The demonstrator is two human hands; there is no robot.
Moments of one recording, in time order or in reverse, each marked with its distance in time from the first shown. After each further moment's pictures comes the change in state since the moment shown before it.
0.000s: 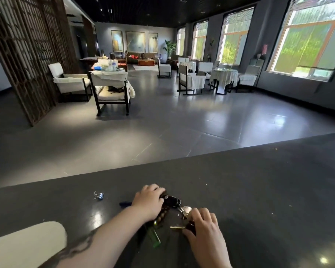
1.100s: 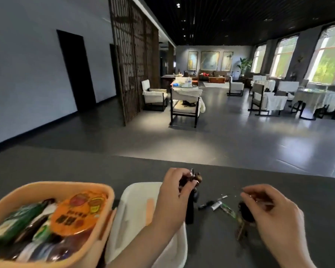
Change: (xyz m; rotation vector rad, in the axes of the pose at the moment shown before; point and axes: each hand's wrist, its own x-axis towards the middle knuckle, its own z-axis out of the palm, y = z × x) left_hand -0.317 -0.032 -0.127 -0.746 0.906 -0.007; right_hand -0.125 -0.164 -0.115 0.601 0.300 -0.205
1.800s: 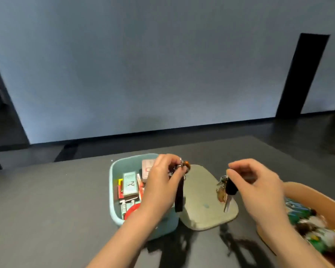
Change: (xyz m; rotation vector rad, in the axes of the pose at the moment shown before) left_hand -0.271 0.051 -0.496 0.718 0.894 -0.359; right_hand -0.266 -0.374 0.292 0.712 -0.934 -0.527
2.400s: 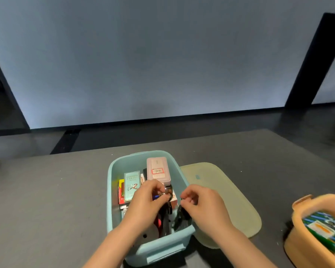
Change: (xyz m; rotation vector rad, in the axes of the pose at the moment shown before) left_hand 0.016 -0.138 -0.012 0.100 -0.198 -0.359; right_hand 0.009 0.041 0.156 -0.230 -0.556 0.125
